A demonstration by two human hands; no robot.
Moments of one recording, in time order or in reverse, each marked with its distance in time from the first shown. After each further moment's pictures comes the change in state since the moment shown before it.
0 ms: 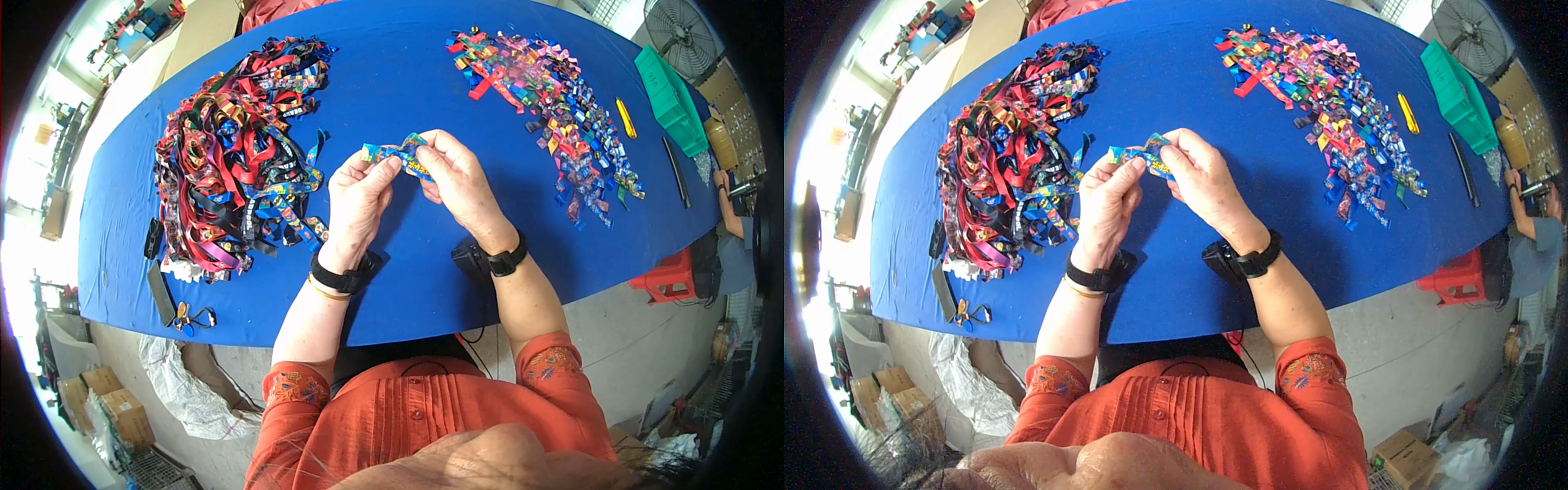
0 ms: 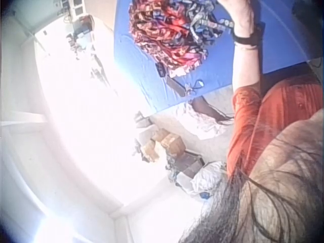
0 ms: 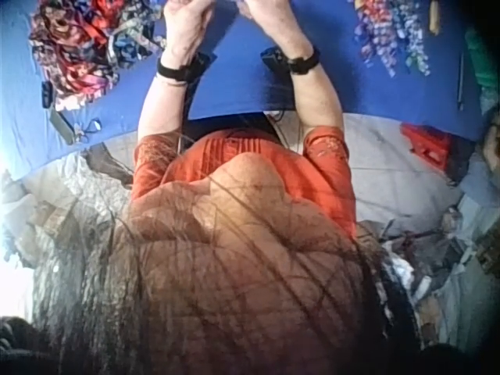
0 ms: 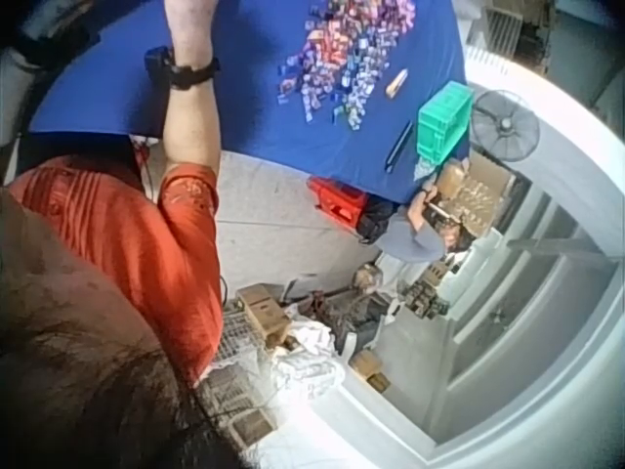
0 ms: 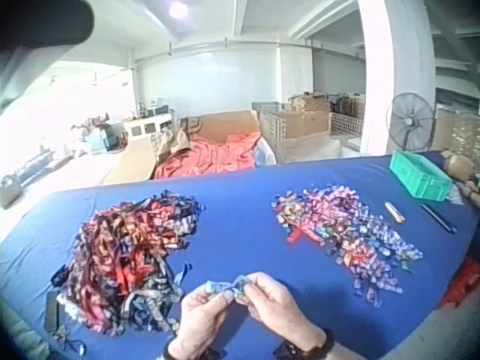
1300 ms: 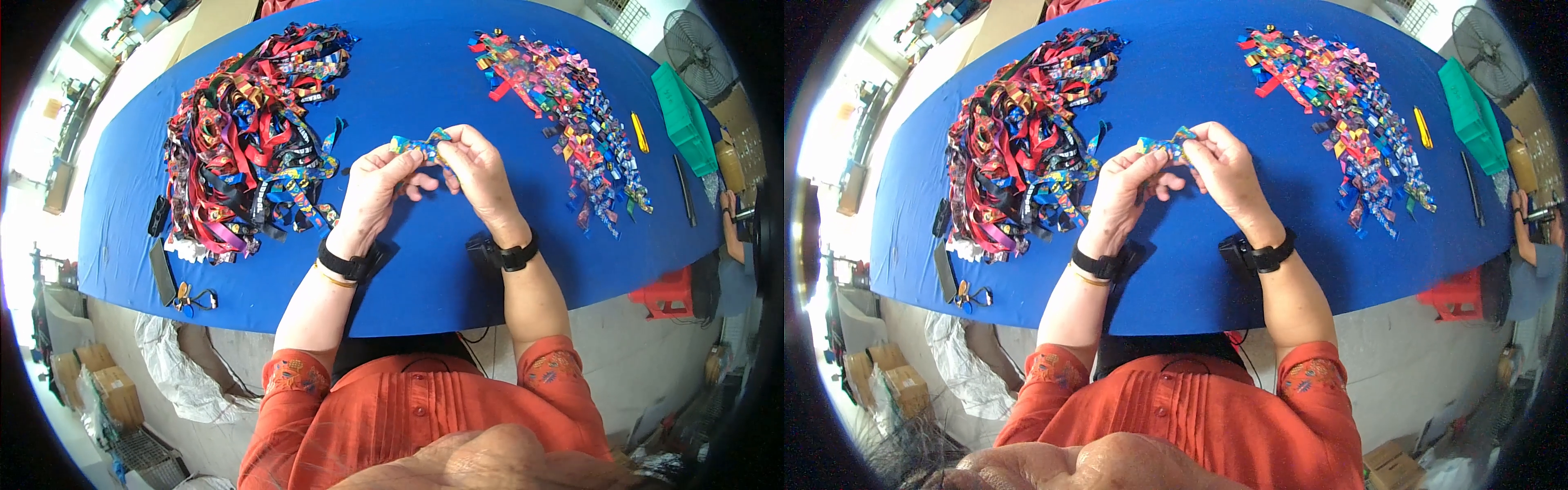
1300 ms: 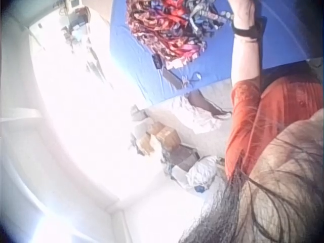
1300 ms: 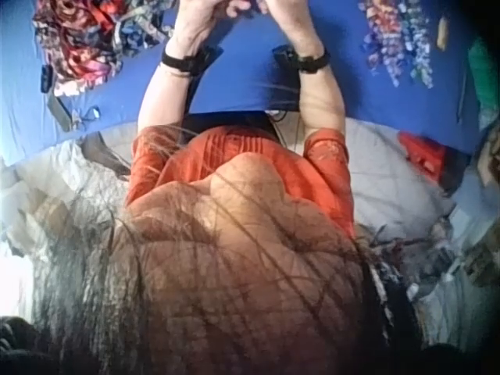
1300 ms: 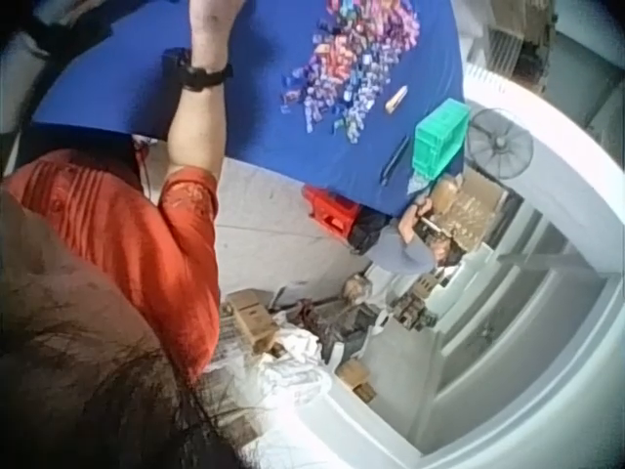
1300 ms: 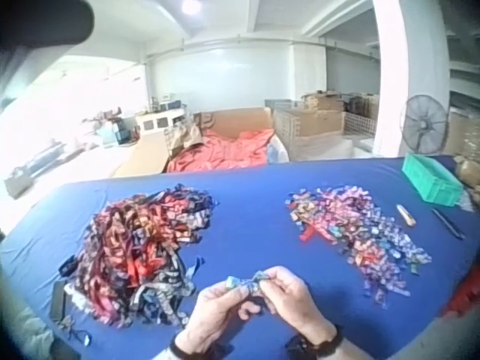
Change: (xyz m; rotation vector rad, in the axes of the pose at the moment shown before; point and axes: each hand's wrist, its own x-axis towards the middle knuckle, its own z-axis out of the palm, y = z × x) left_hand 0.004 0.005 -0.009 0.029 -0.137 -0.123; right_hand 0.008 0.005 -0.004 -0.083 0.040 -0.069
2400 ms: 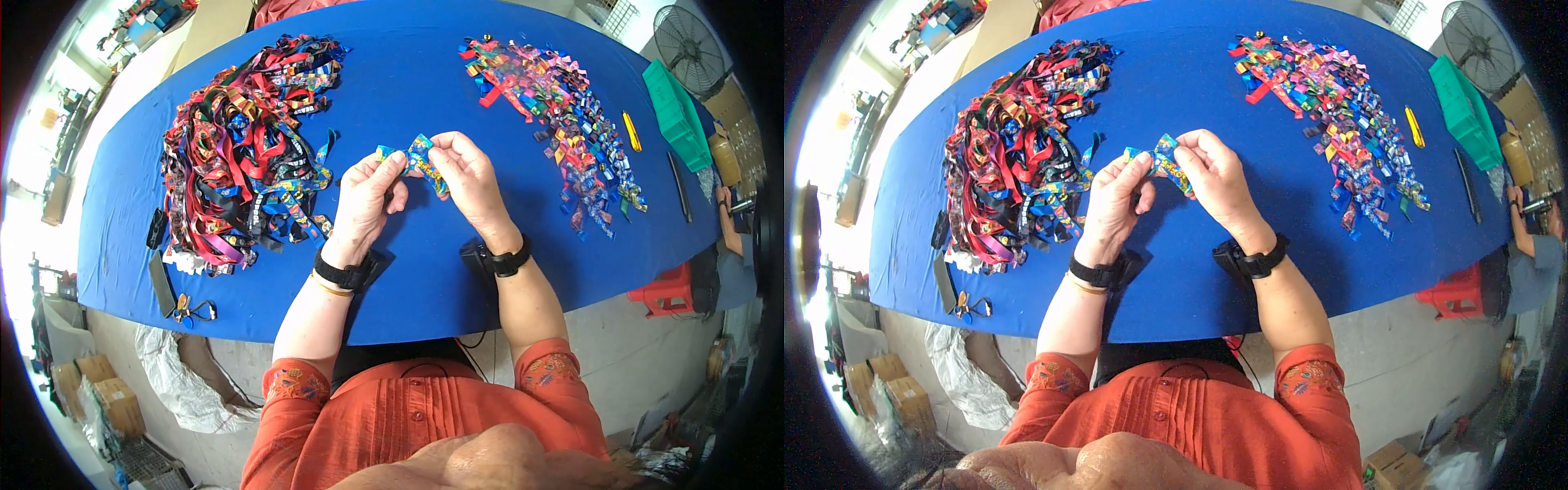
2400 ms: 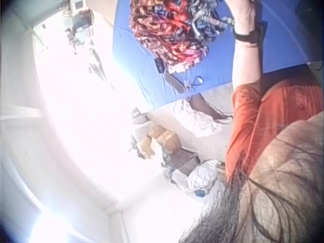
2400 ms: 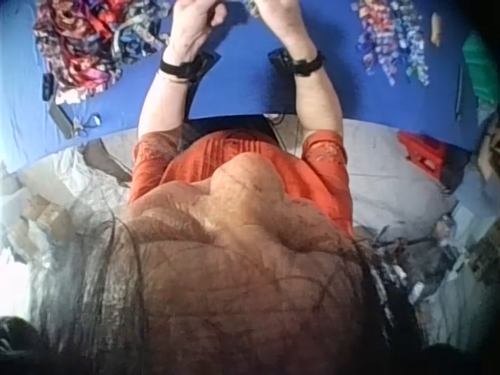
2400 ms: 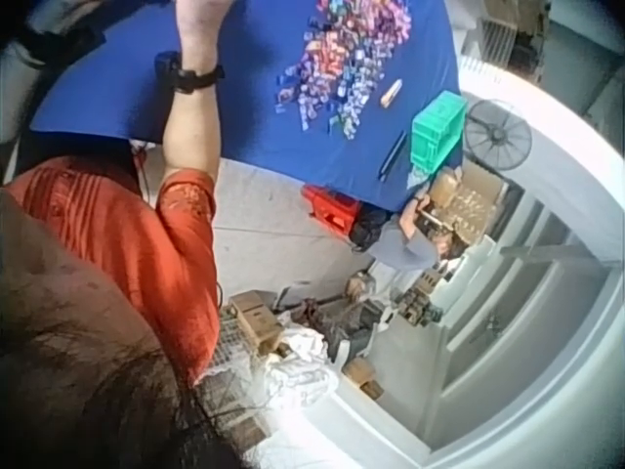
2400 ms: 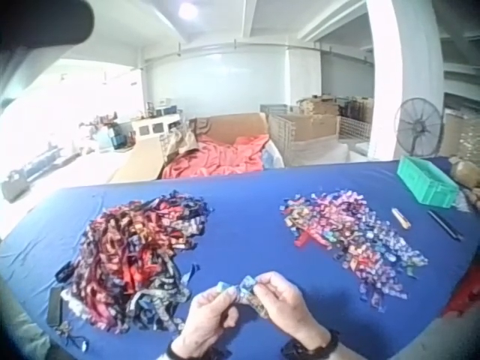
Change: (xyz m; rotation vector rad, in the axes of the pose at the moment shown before) left_hand 0.002 -0.002 0.004 -0.022 0.061 0.065; right_hand -0.002 -0.001 -0.001 -0.063 0.028 -0.011
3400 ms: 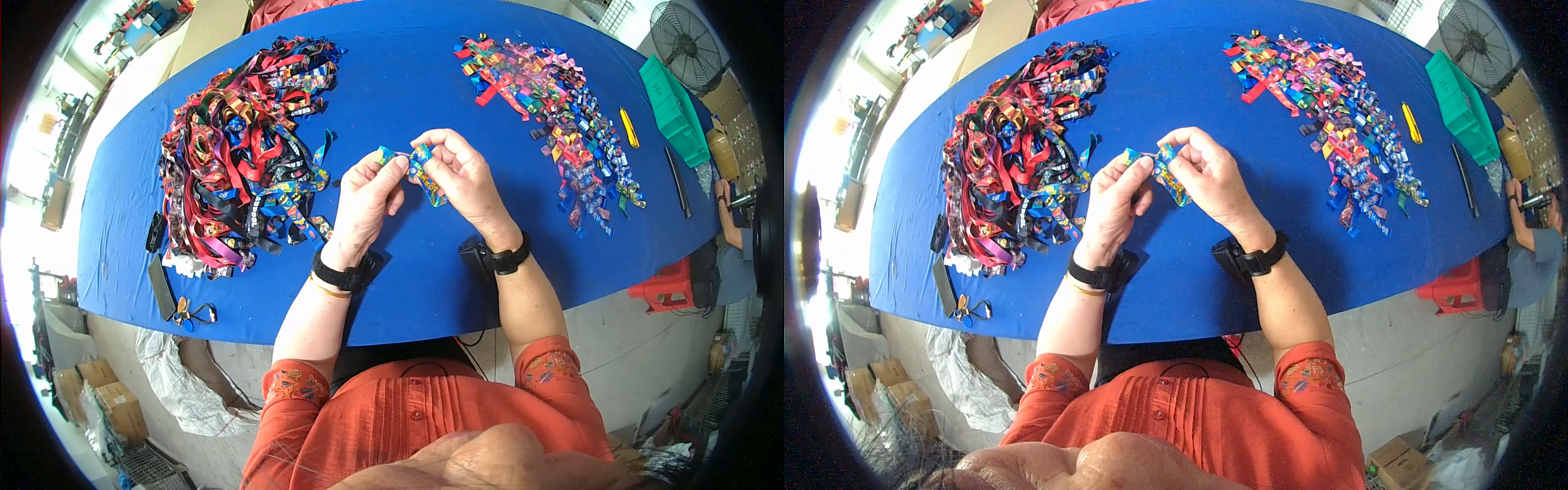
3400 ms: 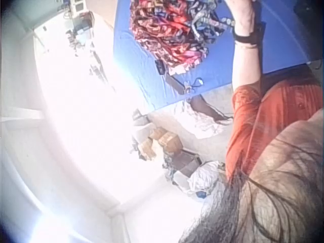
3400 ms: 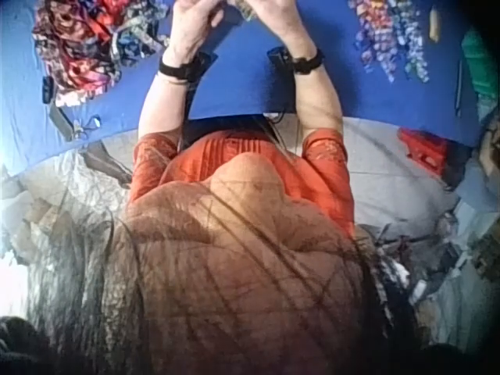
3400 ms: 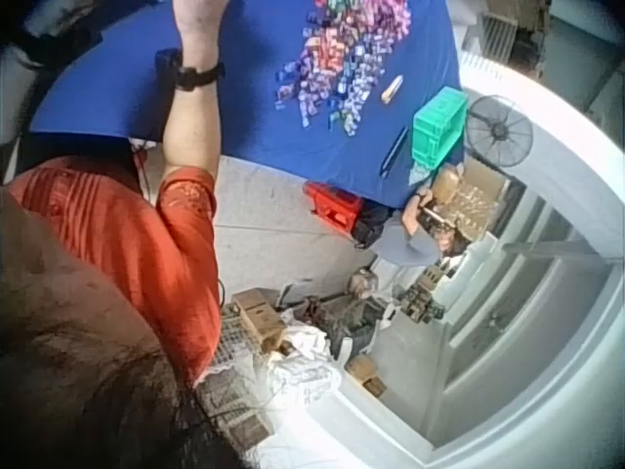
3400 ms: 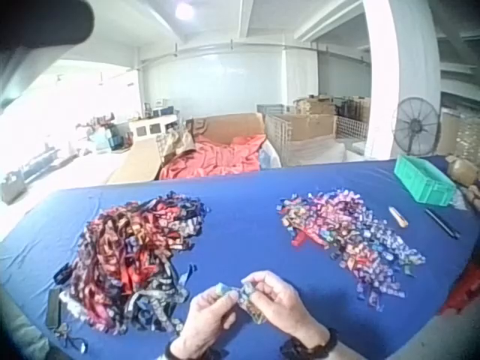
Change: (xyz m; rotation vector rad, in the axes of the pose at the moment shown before) left_hand -0.002 -0.001 0.003 0.085 -0.010 0.032; right_hand 0.001 0.004 -0.004 -0.035 -0.114 -0.077
